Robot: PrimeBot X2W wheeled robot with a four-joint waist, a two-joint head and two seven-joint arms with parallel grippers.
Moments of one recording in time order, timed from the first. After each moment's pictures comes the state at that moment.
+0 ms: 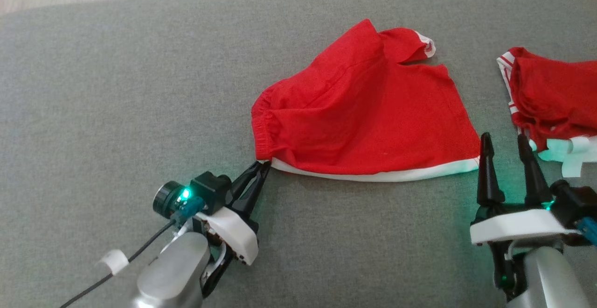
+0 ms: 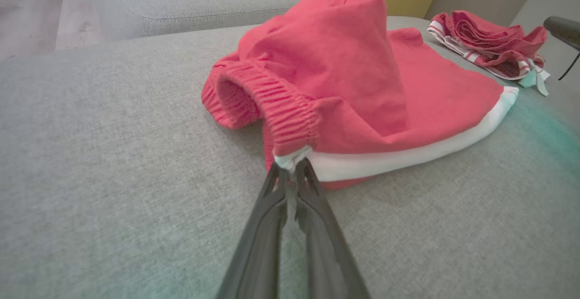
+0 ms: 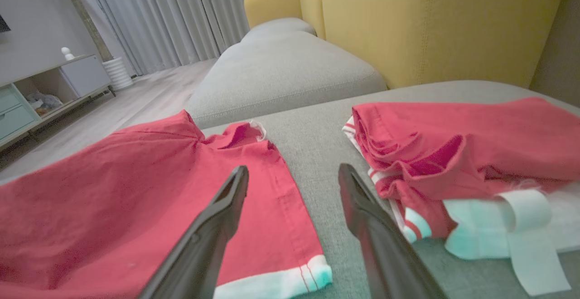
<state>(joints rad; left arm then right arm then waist) -0.48 0.18 -0.76 0.64 -0.48 -0.12 -0.20 -0.11 -0.04 -0.05 0.27 0.21 0.13 -0.25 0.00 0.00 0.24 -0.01</state>
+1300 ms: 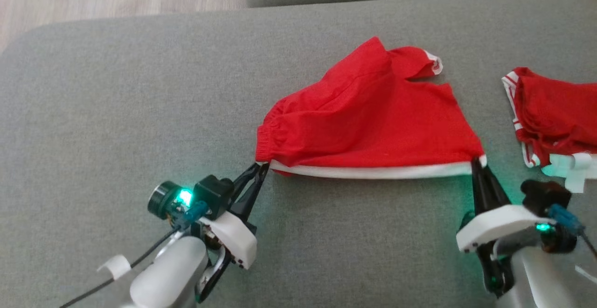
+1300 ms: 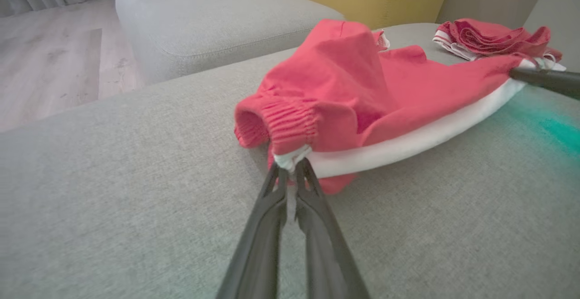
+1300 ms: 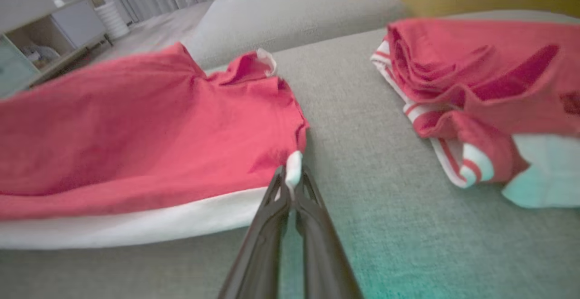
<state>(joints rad) -0.45 0.24 -0.81 0.51 -0.46 -0.03 -0.14 -0.17 -0.04 -0.05 0.50 0.19 0.13 -0.12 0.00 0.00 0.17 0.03</state>
